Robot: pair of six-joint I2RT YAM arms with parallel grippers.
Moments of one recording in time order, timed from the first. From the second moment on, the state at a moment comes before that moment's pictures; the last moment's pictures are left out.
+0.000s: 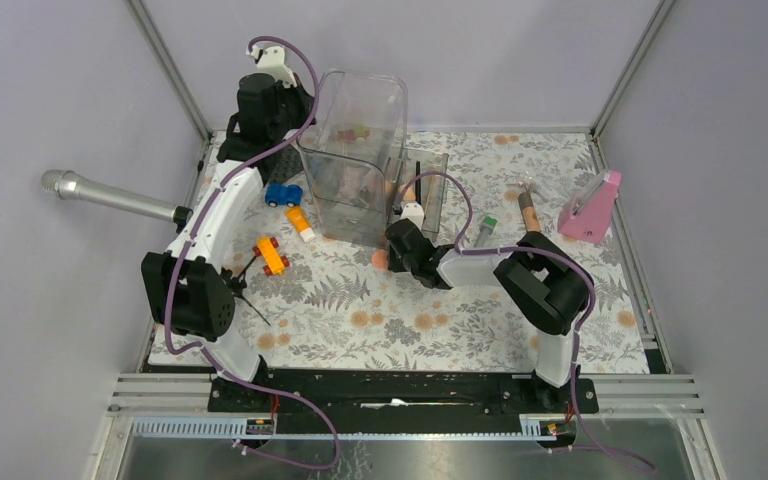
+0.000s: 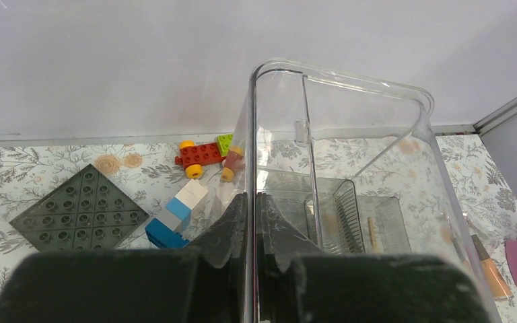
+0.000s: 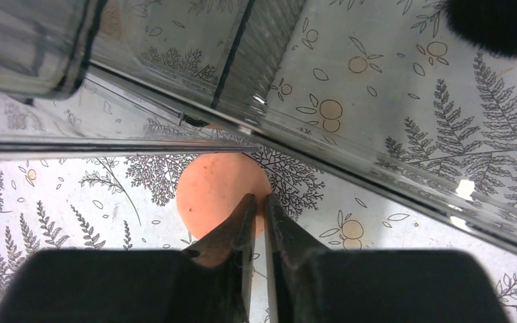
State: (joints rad) left arm -0.21 1.67 1.63 -0.14 0.07 -0.25; right arm 0.84 1.90 0.99 0.17 0.29 0.61
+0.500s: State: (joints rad) left arm -0.21 1.67 1.63 -0.14 0.07 -0.25; right arm 0.84 1.67 0.85 0.13 0.31 0.59
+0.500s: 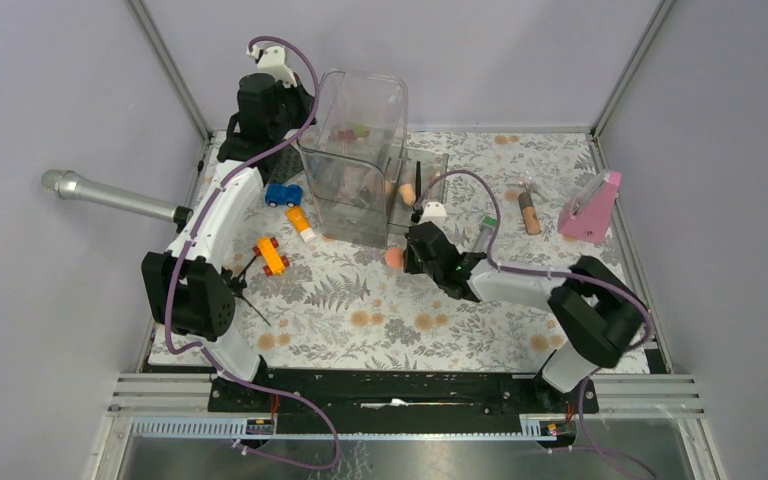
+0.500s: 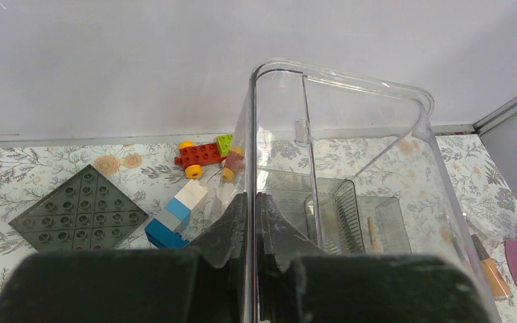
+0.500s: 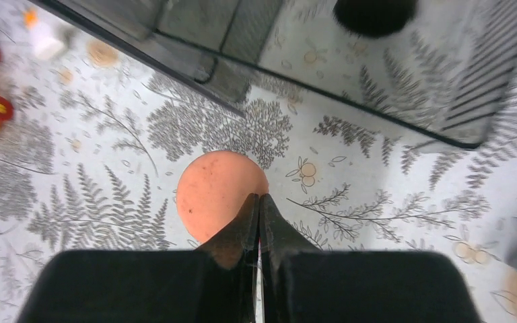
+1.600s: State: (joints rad) left arm -0.21 1.67 1.63 -0.14 0.07 -0.25; right arm 0.62 1.60 1.10 0.06 0.42 0.46
